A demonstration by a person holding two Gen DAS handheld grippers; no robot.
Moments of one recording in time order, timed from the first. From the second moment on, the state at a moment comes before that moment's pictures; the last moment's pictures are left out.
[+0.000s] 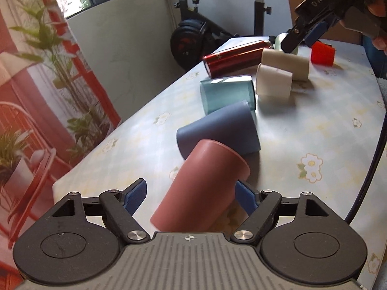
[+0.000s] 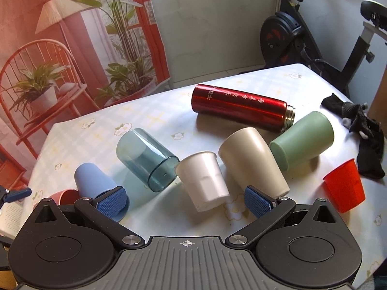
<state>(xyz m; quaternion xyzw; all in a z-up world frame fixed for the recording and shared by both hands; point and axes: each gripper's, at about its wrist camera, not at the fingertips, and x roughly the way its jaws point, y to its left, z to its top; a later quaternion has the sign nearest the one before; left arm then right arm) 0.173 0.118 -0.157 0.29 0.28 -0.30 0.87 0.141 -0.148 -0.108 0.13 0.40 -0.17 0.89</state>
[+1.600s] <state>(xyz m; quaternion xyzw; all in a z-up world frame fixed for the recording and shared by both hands) 0.175 0.109 -0.156 0.10 0.45 -0.24 0.86 0.114 -0.185 -0.128 0.22 0.41 -0.13 0.88</state>
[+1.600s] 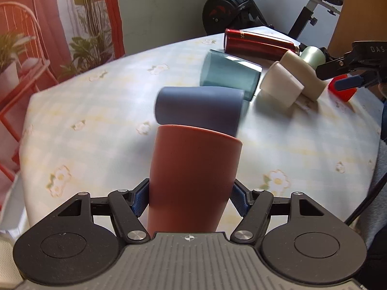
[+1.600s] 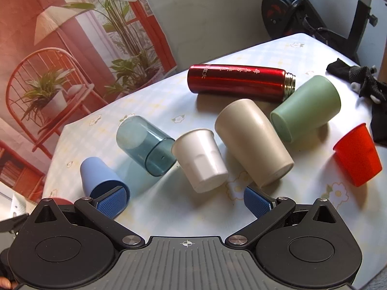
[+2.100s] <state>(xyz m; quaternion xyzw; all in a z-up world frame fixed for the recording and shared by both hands) 0.154 0.035 -0.177 -0.13 0.55 -0.15 0.81 0.064 -0.247 -0.135 0.24 0.39 -0.14 0.88</state>
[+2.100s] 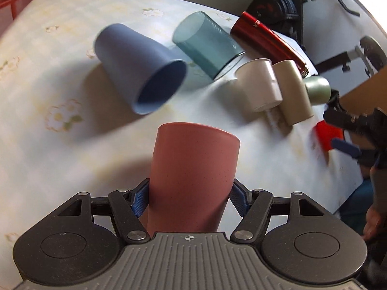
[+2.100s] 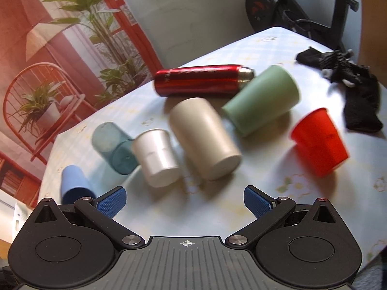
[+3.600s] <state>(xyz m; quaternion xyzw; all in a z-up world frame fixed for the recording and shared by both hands) 0.114 0.058 -0.092 -0.12 0.36 -0.01 0.92 0.082 -0.195 -0.135 0.12 0.43 -0.04 0.89</state>
